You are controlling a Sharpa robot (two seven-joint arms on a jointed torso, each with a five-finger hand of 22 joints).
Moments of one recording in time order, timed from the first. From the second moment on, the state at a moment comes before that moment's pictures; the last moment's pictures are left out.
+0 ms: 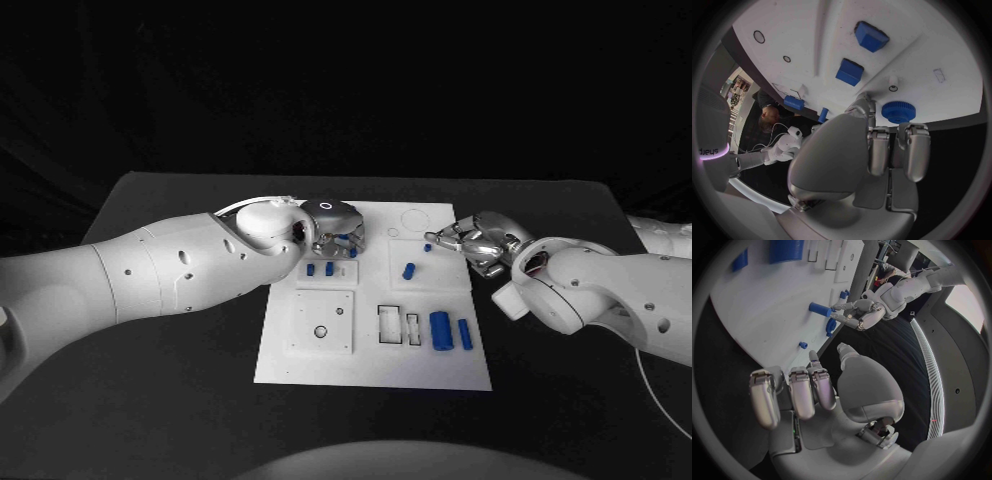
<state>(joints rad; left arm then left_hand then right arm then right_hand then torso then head) 1.31 -0.47 -0.21 1.23 -1.66 -0.15 0.03 1.74 -0.04 0.20 0.29 0.05 1.06 0.08 0.08 0.13 1.11 0.03 0.07 0.06 1.47 -0.01 1.57 1.31 0.02 1.47 0.10 1.57 1.31 1.25 -1.01 -0.20 1.67 -0.65 -0.47 -0.09 1.13 0.04 0.03 0.22 0.36 0.79 0.20 0.18 0.24 1.47 0.13 1.57 1.31 1.47 0.06 1.57 1.31 0.01 1.47 0.17 1.57 1.31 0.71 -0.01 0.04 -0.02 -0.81</state>
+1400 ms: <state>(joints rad) 1.37 -0.57 -0.21 1.34 -1.67 -0.26 0.06 1.73 -0.05 0.23 0.29 0.05 1.14 0.09 0.10 0.14 1.20 0.04 0.08 0.06 1.47 -0.01 1.57 1.31 0.02 1.47 0.10 1.57 1.31 1.24 -1.01 -0.20 1.66 -0.65 -0.47 -0.10 1.13 0.04 0.03 0.22 0.36 0.79 0.20 0.18 0.24 1.47 0.13 1.57 1.31 1.47 0.06 1.57 1.31 0.01 1.47 0.17 1.57 1.31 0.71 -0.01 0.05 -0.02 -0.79</state>
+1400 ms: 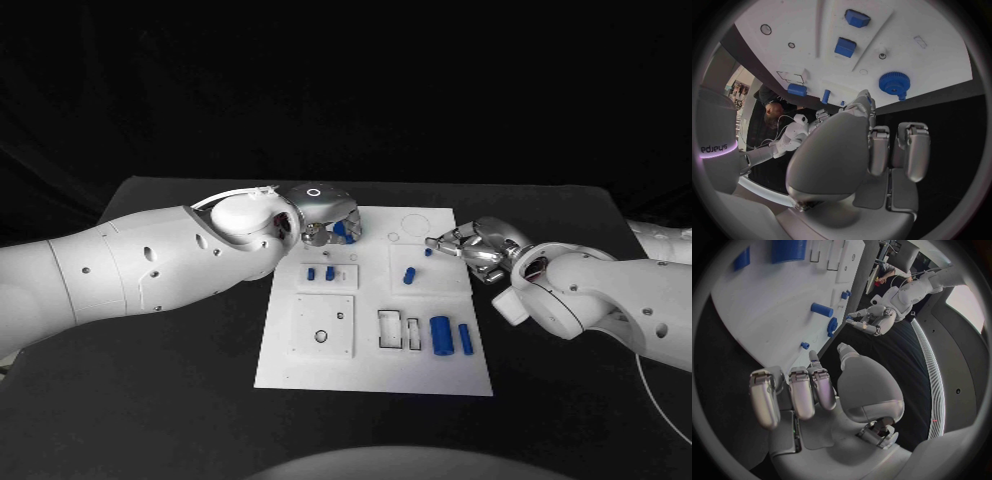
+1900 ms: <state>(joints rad) 1.38 -0.63 -0.21 1.36 -1.67 -0.25 0.05 1.73 -0.05 0.24 0.29 0.05 1.14 0.09 0.10 0.14 1.20 0.03 0.08 0.06 1.47 -0.01 1.57 1.31 0.02 1.47 0.10 1.57 1.31 1.24 -1.01 -0.20 1.66 -0.65 -0.47 -0.10 1.13 0.04 0.03 0.22 0.36 0.79 0.20 0.18 0.24 1.47 0.13 1.57 1.31 1.47 0.06 1.57 1.31 0.01 1.47 0.17 1.57 1.31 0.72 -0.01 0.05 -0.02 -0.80</state>
